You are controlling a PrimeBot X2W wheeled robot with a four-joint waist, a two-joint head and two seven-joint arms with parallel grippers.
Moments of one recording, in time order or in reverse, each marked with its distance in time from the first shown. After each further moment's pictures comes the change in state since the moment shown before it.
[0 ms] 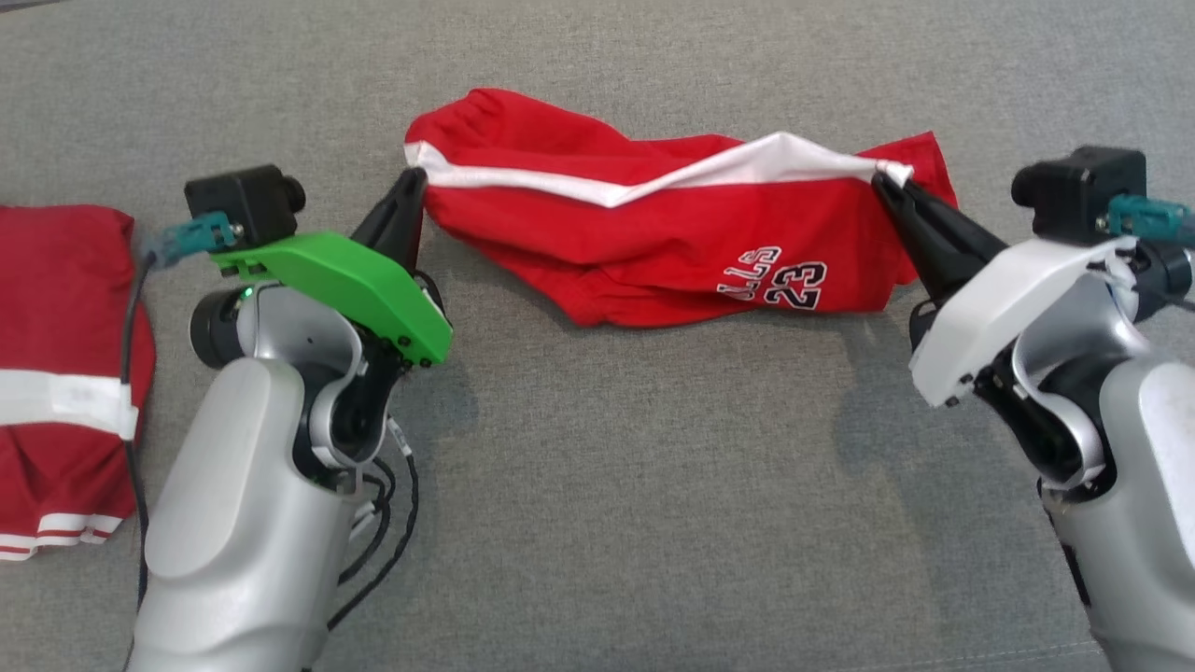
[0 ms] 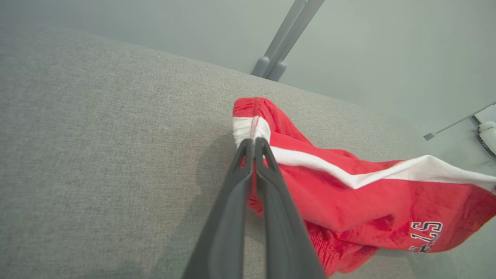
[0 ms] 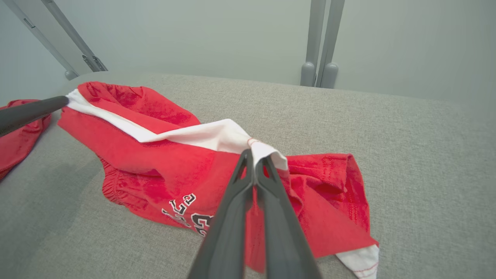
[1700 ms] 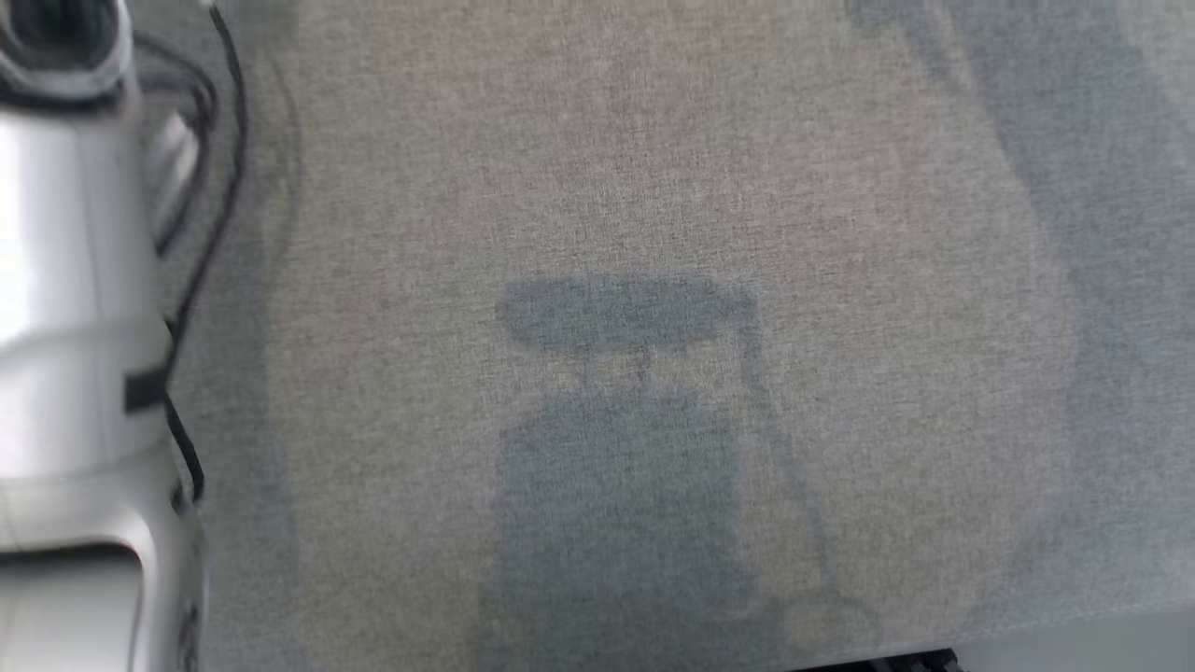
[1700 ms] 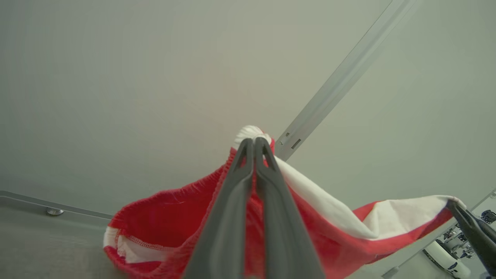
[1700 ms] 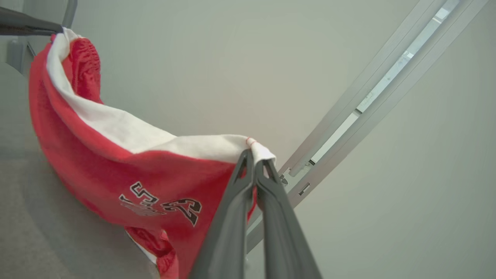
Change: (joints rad) left arm -0.604 0.020 0.208 0.087 -0.142 -0.168 -0.279; right arm -1.138 -0.272 0.564 0.549 -0.137 0.001 -0.696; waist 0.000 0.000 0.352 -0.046
